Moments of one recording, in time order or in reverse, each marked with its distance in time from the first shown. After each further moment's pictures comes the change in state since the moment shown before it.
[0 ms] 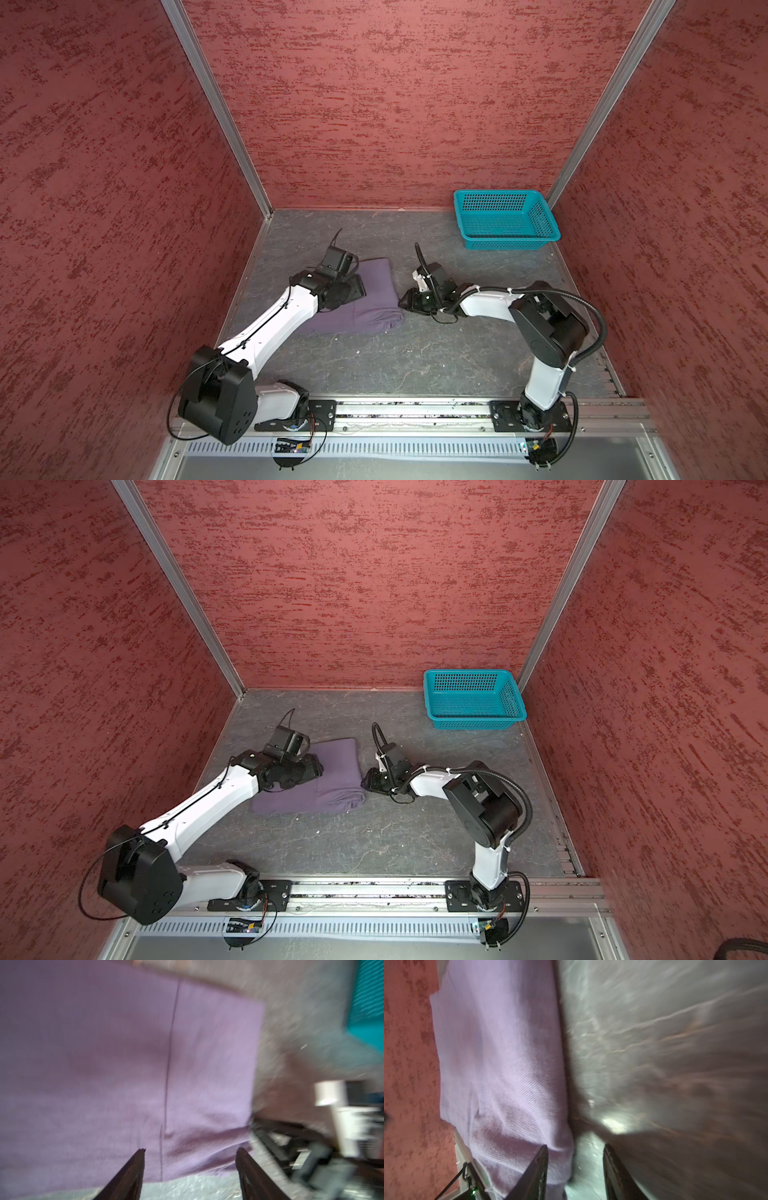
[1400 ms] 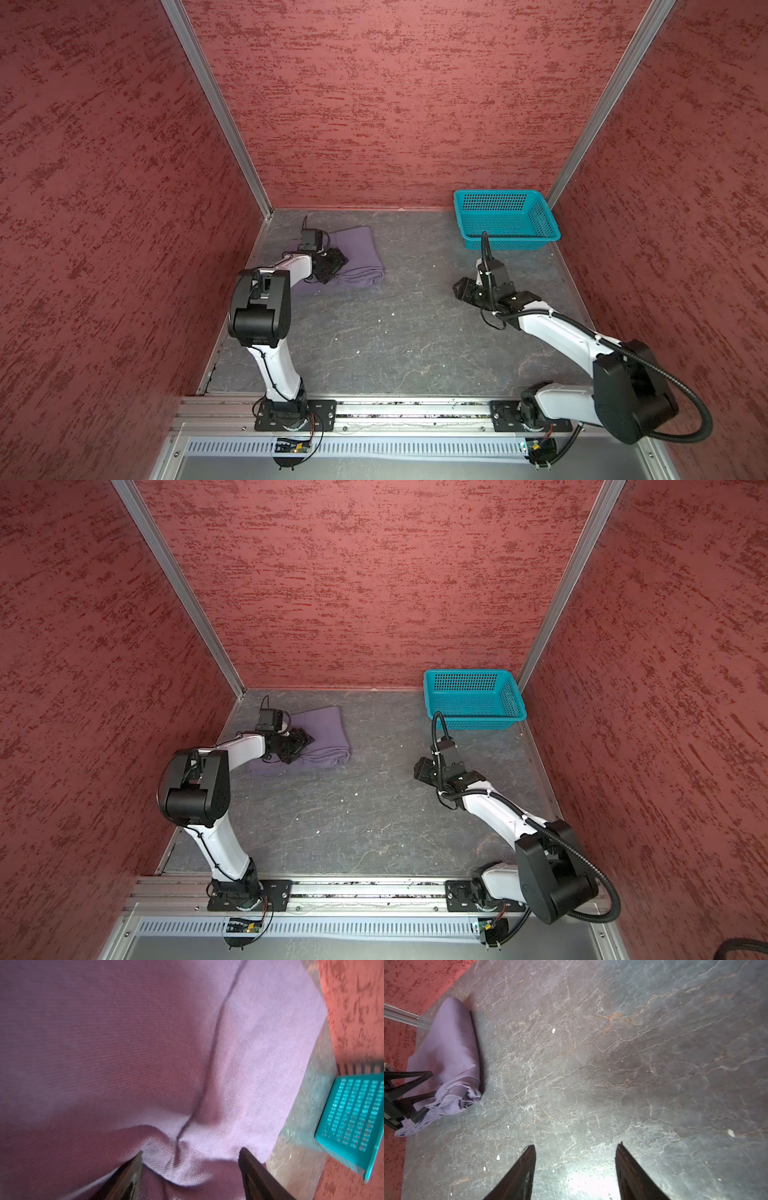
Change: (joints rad) left arm 0.427 0.563 0.225 0.439 0.298 -0.032; right arm -0.255 -0.471 -0.235 -0.181 0.286 -0.080
